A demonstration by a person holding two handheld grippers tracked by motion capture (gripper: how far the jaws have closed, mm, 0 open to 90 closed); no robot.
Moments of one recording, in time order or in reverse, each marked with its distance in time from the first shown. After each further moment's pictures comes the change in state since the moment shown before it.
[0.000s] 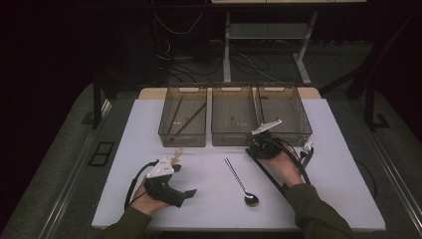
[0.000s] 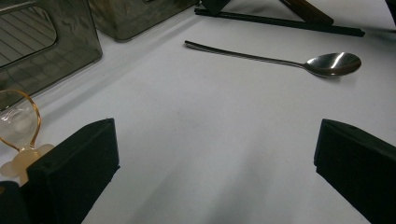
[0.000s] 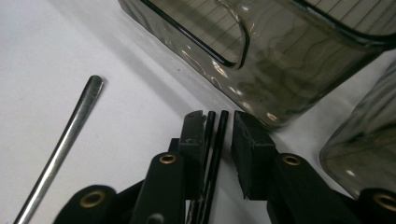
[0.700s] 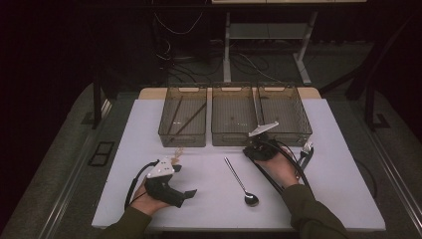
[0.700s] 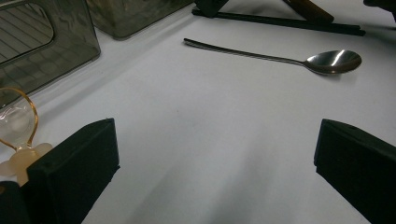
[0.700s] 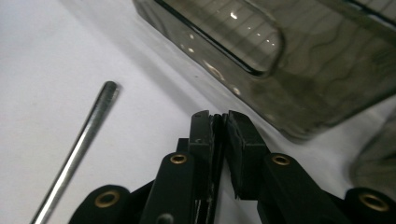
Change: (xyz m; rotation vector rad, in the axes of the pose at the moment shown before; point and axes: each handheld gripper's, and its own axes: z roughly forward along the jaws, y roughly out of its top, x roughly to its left) left arm 0.000 0.000 0.001 0.005 -0.004 0.002; right arm 0.010 0.000 0.006 -0.022 0.028 -0.006
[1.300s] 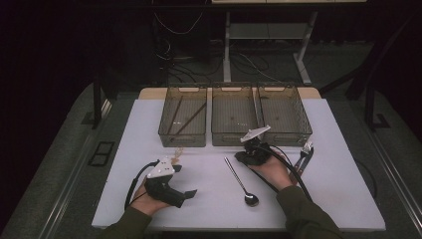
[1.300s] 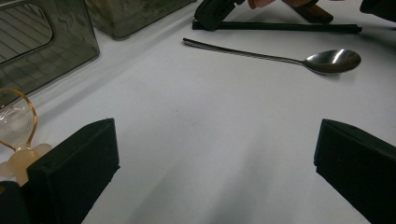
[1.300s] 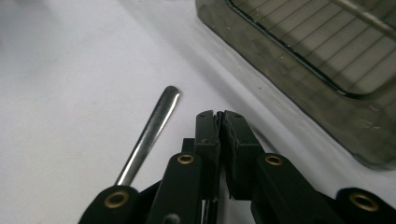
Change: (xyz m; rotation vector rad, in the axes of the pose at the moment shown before) left arm 0.000 0.000 0.000 0.003 -0.001 0.005; right arm 0.024 0.003 0.006 0.002 0.080 -0.064
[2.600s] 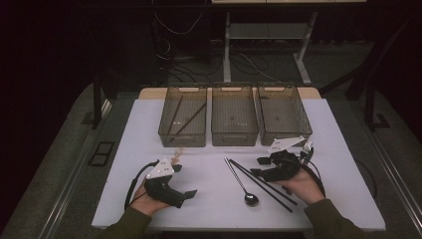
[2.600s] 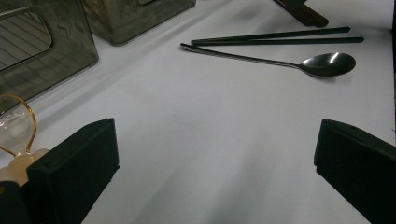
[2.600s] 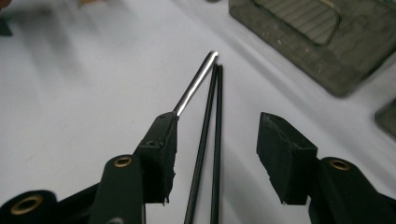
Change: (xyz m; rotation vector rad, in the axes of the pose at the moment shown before) left arm -0.001 0.001 -0.002 -0.012 -0.006 0.010; right arm 0.010 -0.046 -0.080 -0.091 0.065 -0.030
